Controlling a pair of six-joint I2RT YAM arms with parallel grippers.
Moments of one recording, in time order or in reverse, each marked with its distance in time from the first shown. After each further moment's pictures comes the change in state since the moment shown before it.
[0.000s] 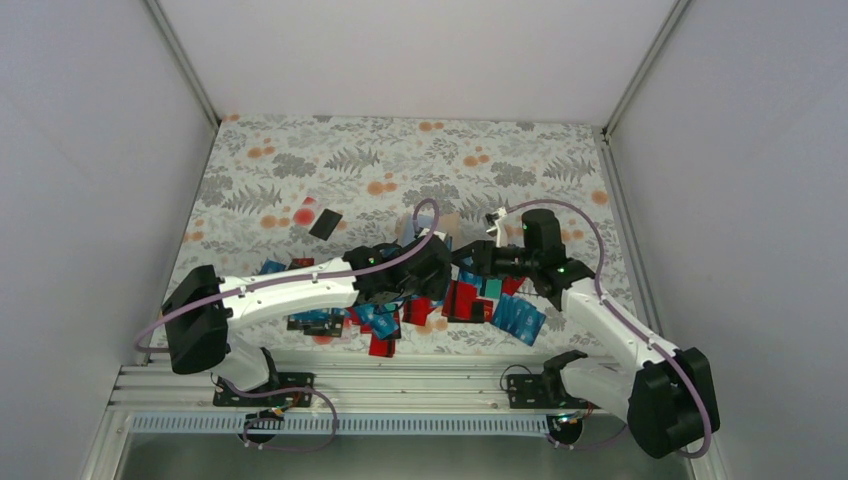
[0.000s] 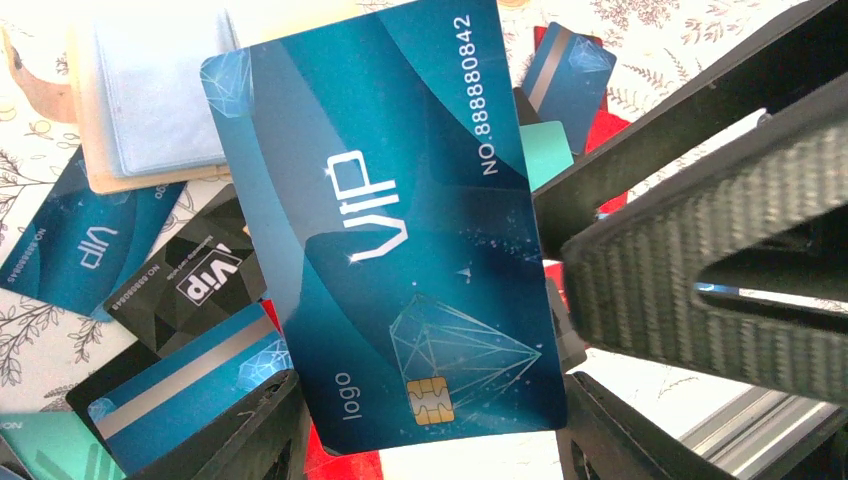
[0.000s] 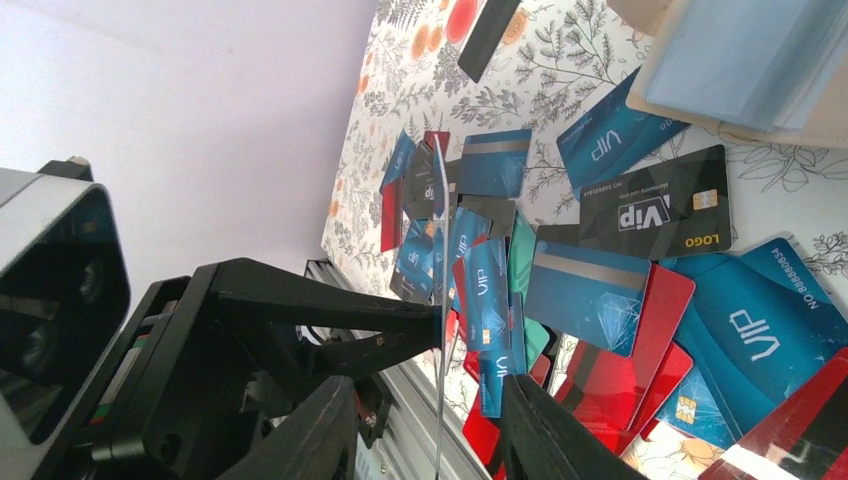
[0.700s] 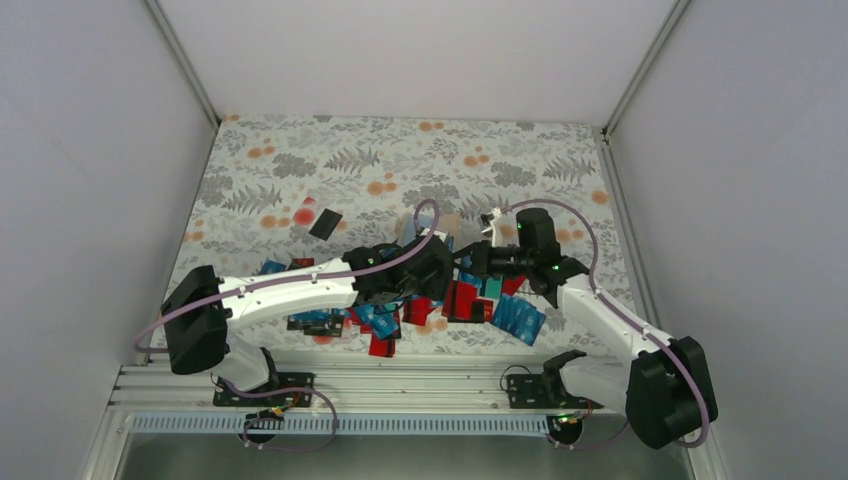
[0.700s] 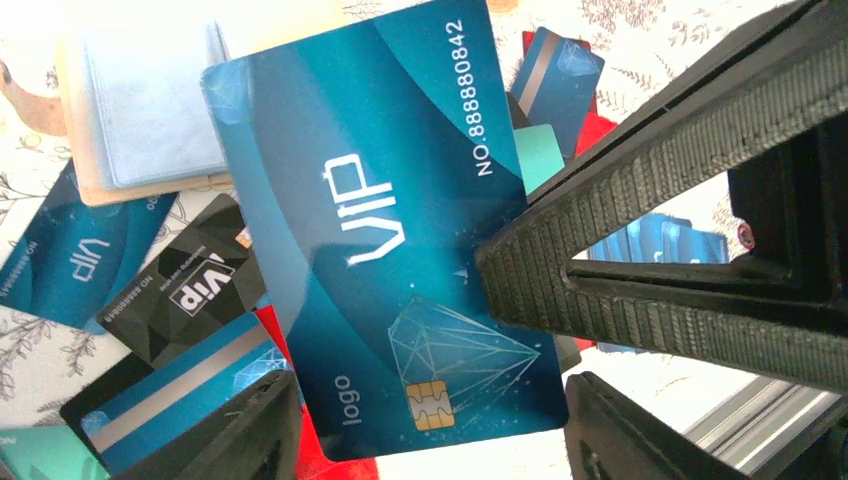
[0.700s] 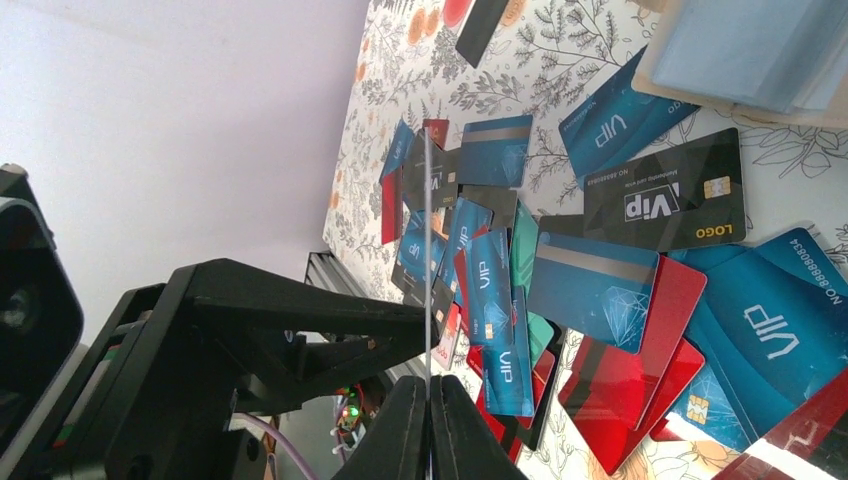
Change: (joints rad) left arm 0.000 -0.005 -0.008 0.023 0.008 0.015; right arm 0.020 0.050 0.002 0.029 -0.006 0.024
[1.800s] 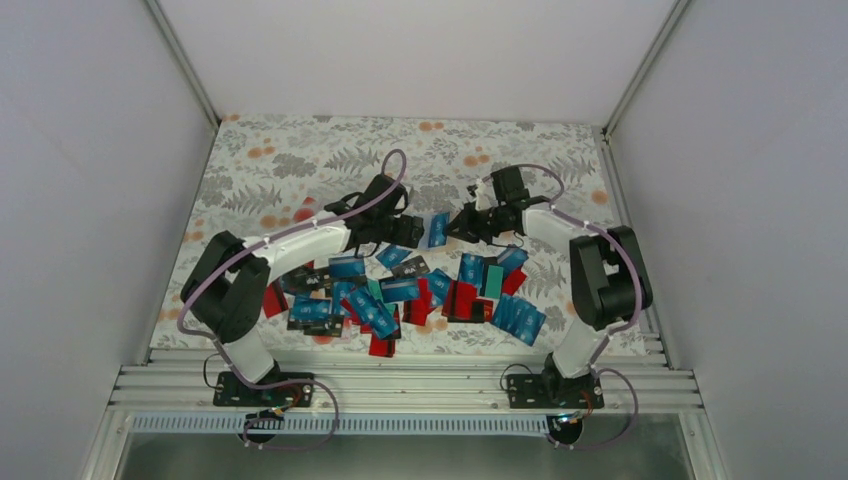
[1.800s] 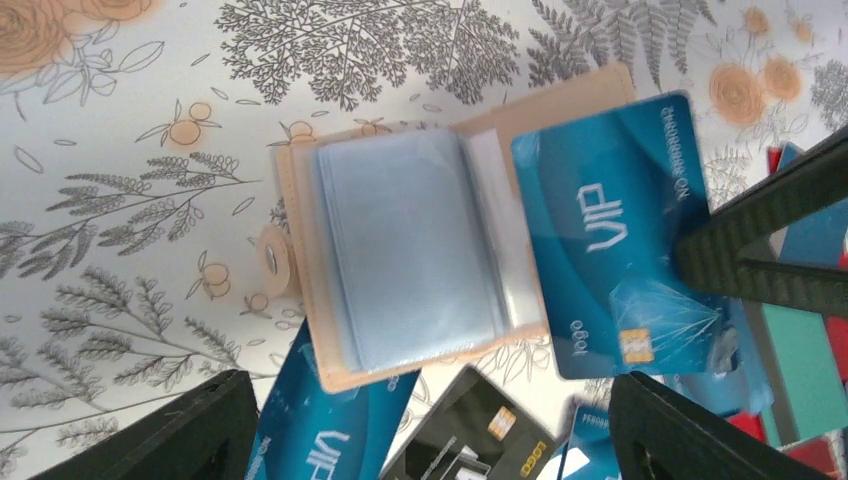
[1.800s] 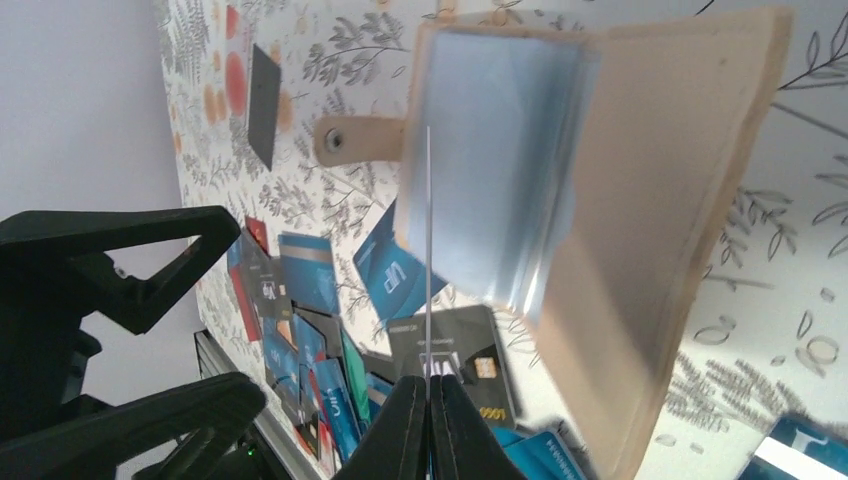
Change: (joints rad) left arm 0.444 0.160 -0.010 0.161 0.251 0.285; right arm -0.084 0.595 0.440 -0.218 0.116 -0.140
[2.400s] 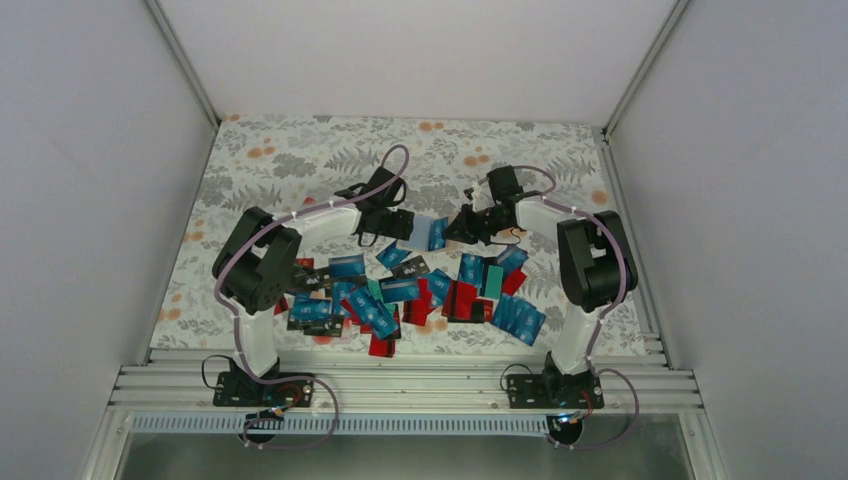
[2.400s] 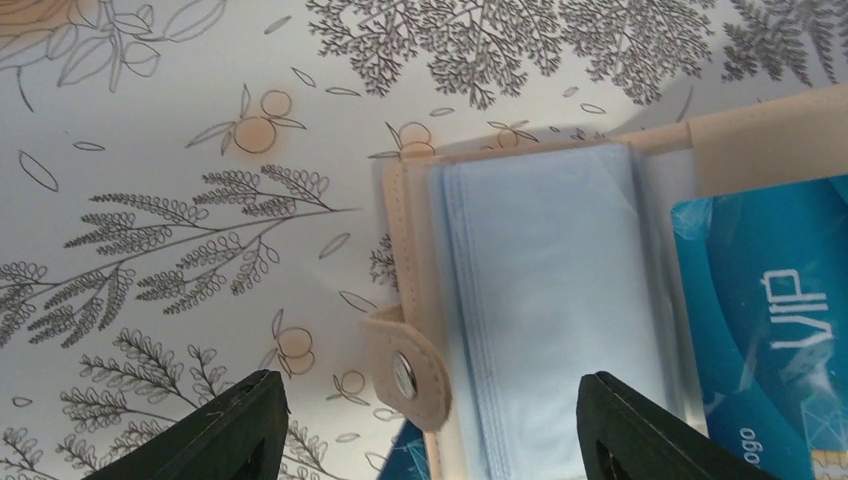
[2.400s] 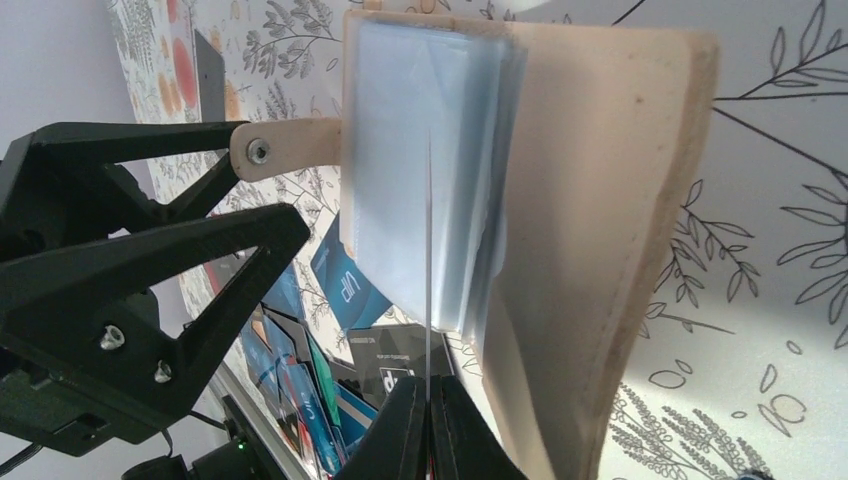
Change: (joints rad) left arm 0.102 0.234 0.131 -0.022 0.042 0.055; right arm -0.021 0.161 0.098 -0.073 -0.034 -0.052
